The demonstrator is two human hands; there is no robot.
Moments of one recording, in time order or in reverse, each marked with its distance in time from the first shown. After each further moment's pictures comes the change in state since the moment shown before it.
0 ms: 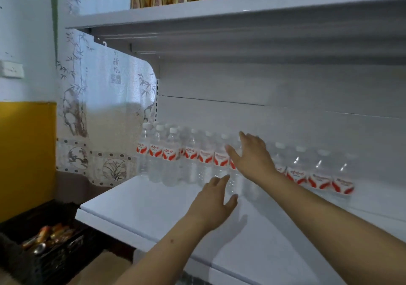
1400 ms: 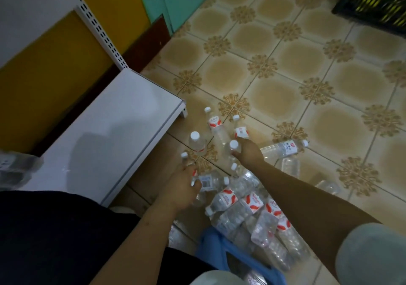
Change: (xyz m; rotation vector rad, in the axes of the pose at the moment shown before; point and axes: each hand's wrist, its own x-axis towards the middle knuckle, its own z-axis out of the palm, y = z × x) left_hand -0.434 0.256 0.470 0.070 -1.473 0.523; right_hand -0.897 0.402 0.063 0.168 -0.111 1.647
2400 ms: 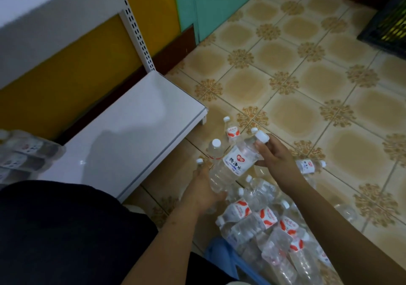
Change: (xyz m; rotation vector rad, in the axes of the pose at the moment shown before) left_hand 0.004 -0.008 0.003 -0.386 0.105 -0.054; right_hand -0.094 -0.095 -0.076 0.817 0.026 -0.188
